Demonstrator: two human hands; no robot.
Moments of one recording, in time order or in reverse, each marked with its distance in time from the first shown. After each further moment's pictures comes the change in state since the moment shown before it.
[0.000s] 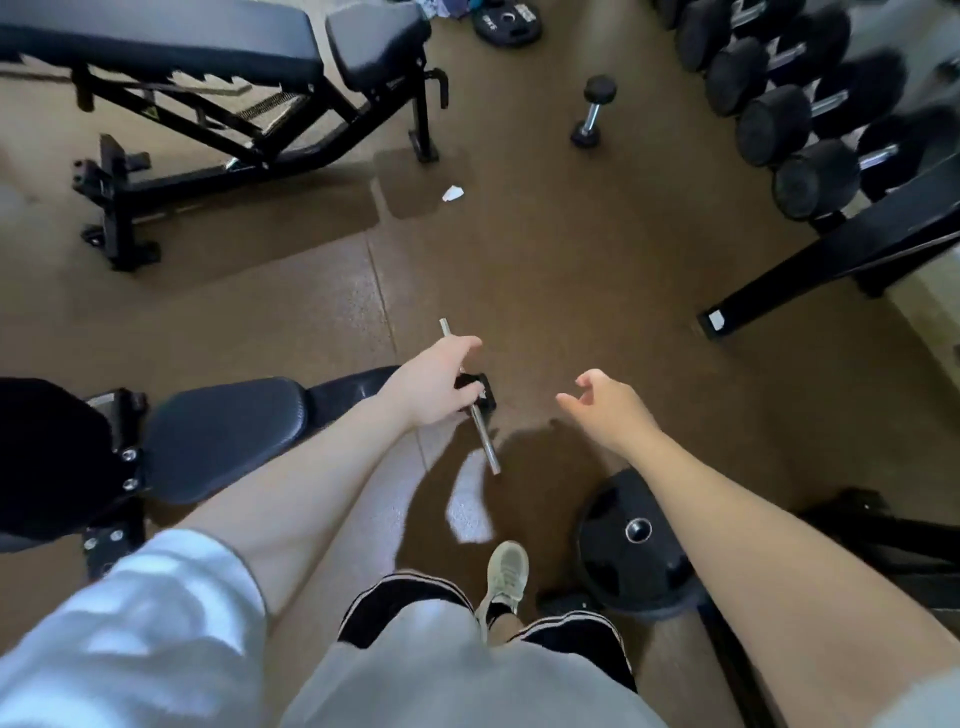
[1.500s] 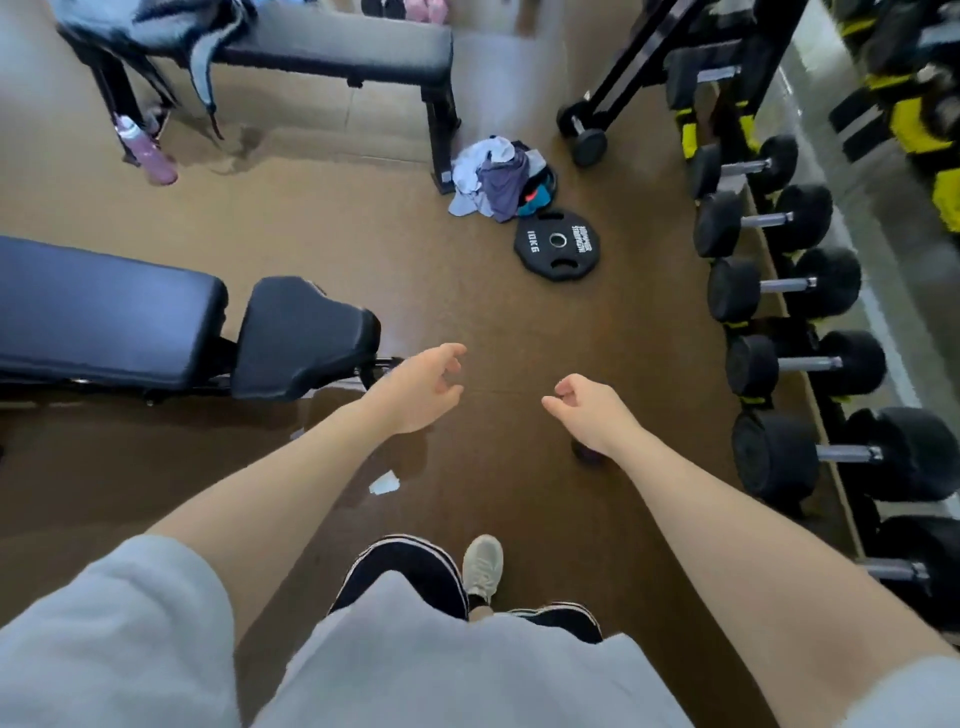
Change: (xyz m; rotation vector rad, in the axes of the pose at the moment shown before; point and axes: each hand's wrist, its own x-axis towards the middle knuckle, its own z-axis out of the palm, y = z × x) left_hand 0.954 -0.018 -0.494 -0.201 0.213 -0.254; right_hand 0.952 -0.329 -0.563 -0.208 -0.195 -0.315
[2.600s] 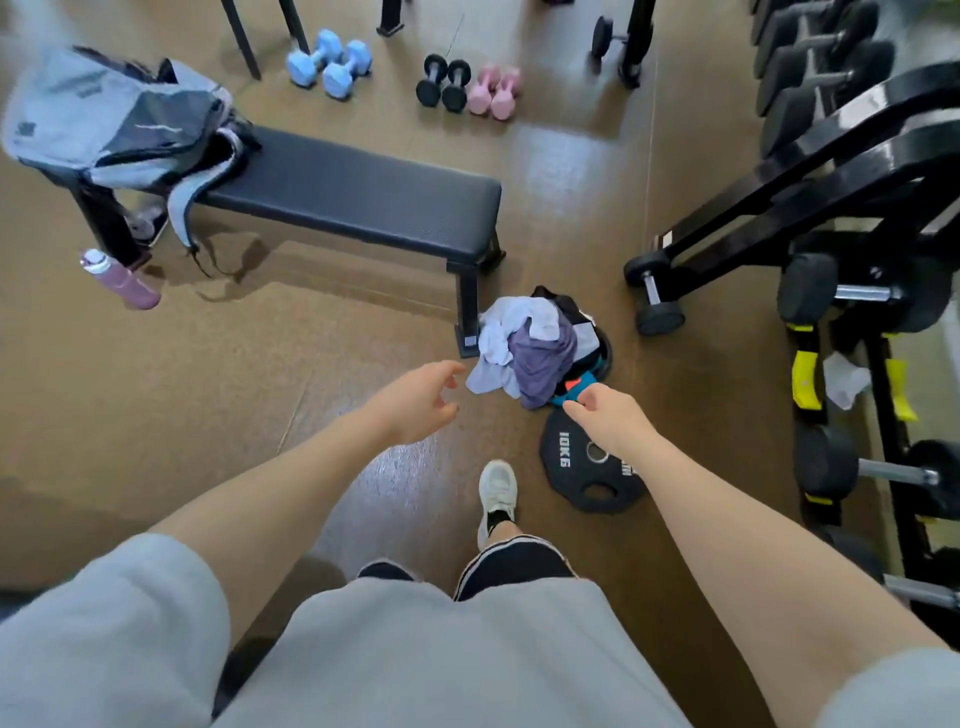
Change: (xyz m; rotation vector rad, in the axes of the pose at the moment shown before) left_hand 0.637 -0.069 -0.337 -0.002 0.048 -0.153; right_hand 0.663 -0.193 -0.344 -0.096 -0.045 -0.066
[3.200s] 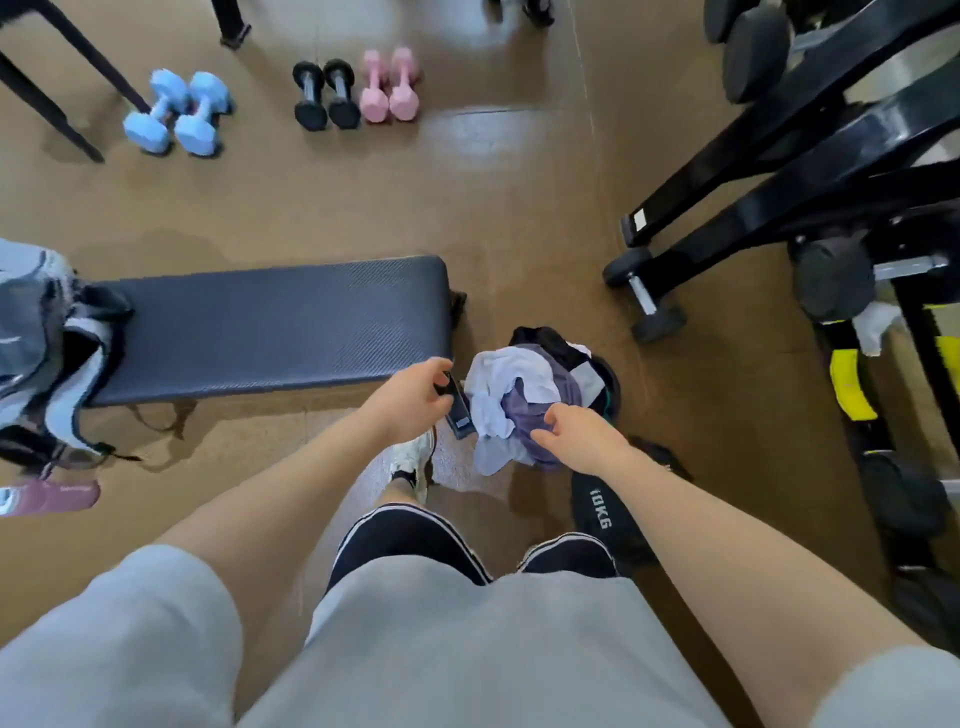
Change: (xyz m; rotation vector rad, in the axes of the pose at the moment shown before) left_hand 0.350 -0.013 -0.178 0.074 -0.213 -0.003; right_hand 0.288 -0.092 -0.098 0.012 -0.163 0.111
